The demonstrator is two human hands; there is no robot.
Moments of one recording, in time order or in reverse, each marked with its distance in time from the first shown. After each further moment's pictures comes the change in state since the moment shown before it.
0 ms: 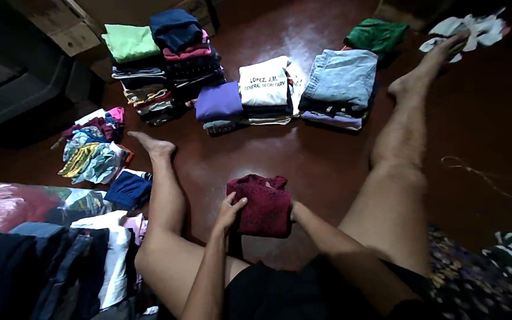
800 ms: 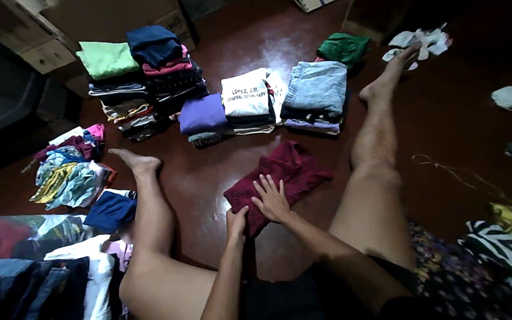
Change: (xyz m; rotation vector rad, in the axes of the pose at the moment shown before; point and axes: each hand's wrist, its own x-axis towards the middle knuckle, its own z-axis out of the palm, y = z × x) left_hand 0.019 -0.021 0.068 -0.070 0.377 -0.266; right_hand 0.035 -0.018 0.014 -1.708 0.462 -0.782
